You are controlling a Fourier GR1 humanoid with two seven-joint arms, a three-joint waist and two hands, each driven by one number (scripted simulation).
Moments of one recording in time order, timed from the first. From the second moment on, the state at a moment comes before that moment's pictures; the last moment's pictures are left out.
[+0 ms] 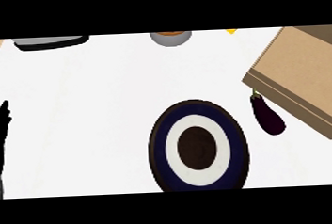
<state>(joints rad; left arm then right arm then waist) -0.03 0.41 0.18 -1.35 -0.16 0.17 0.06 -0.28 -0.82 -0.20 -1.10 0.74 0.14 -0.53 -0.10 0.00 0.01</state>
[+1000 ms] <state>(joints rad) -0.13 0.38 0.10 -1.35 -0.20 0.13 0.08 -0.59 -1.10 -0.45 -0.49 0.52 0.24 -0.89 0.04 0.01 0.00</state>
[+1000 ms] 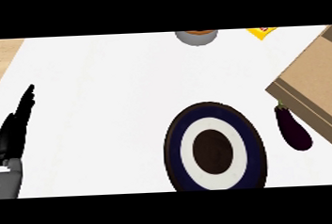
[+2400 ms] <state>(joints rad) -0.18 0.36 0.11 -1.32 -0.22 0.11 0.06 -1.00 -0.77 -0.33 -0.15 0.63 0.16 -0.52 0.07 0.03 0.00</state>
